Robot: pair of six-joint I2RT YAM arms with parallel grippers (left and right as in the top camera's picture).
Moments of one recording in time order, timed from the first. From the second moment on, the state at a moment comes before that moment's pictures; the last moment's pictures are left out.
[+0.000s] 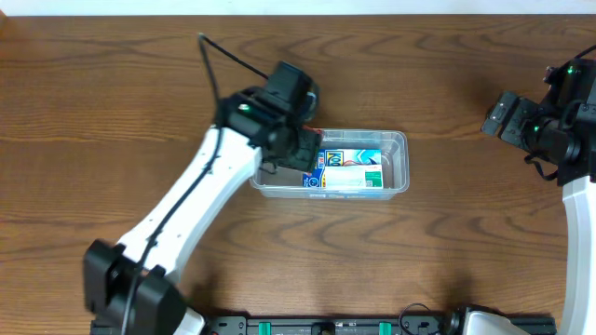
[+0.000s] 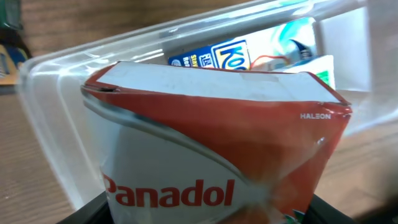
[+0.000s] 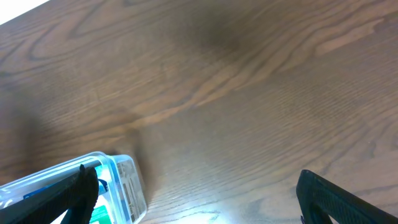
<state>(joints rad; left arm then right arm) -0.54 1.69 1.50 -1.08 0.12 -0.28 -0.19 1.34 1.42 -1.04 -0.01 0.28</state>
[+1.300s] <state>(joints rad) -0.55 1.94 1.48 -1.04 -0.03 -0.60 -0.19 1.34 1.42 -1.04 -0.01 0.28</state>
